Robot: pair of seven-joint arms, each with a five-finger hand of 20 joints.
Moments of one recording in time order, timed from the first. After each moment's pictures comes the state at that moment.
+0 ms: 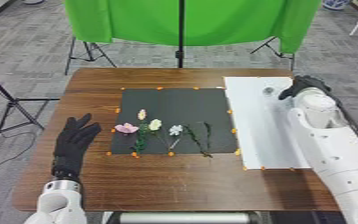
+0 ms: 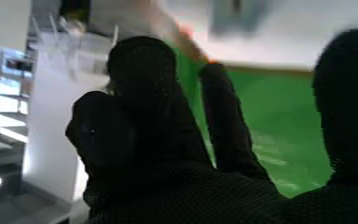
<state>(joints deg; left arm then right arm) 121.7 -71.8 -92.3 -117.9 55.9 17.5 6.4 -66.3 -61.6 76.3 -74.1 -151.1 -21.5 29.0</state>
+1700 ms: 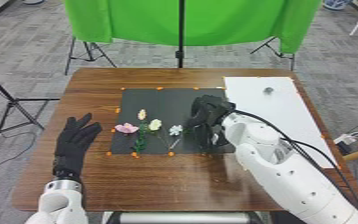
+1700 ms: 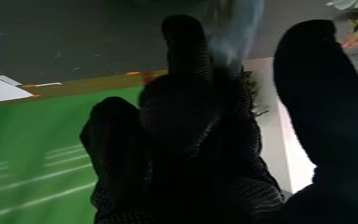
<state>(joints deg) 121.5 -72.1 -92.0 -117.9 55.9 17.5 6.4 -72.0 -59.8 52.3 -98.1 -132.7 -15.4 13.6</state>
